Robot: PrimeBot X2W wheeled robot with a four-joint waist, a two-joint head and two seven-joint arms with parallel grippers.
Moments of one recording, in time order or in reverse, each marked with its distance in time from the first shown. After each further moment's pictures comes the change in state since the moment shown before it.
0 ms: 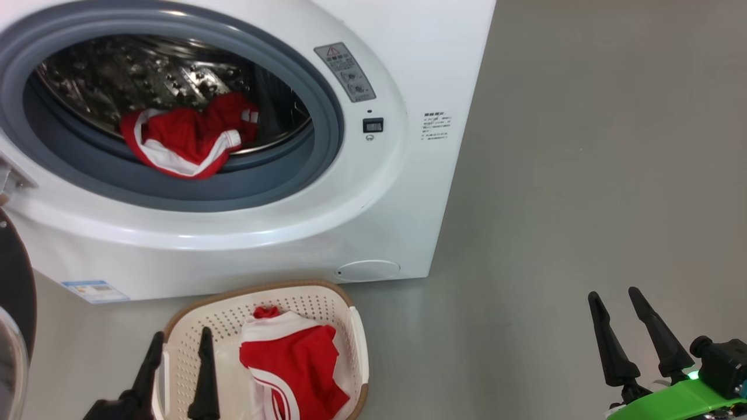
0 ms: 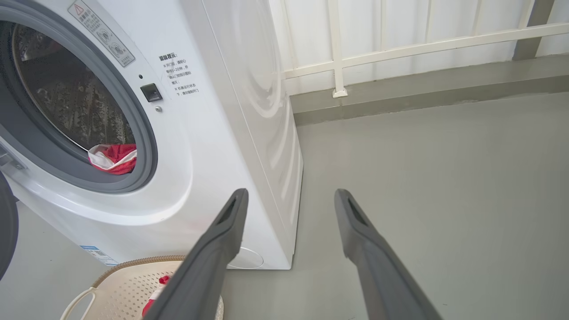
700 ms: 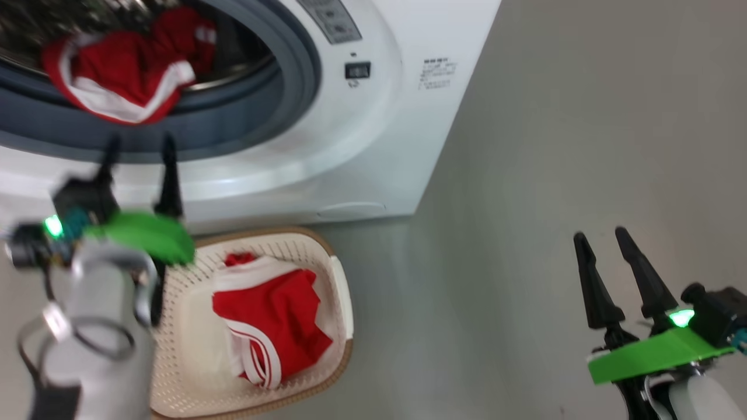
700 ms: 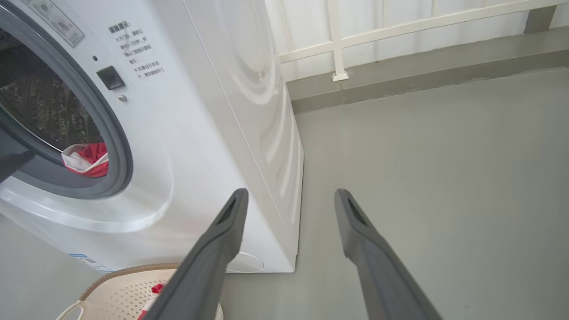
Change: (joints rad) left arm -0.697 0.057 -0.015 0.518 0.118 -0.004 0.000; right arm -0.140 0.039 0.013 -0.014 0.002 0.000 0.000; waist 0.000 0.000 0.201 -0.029
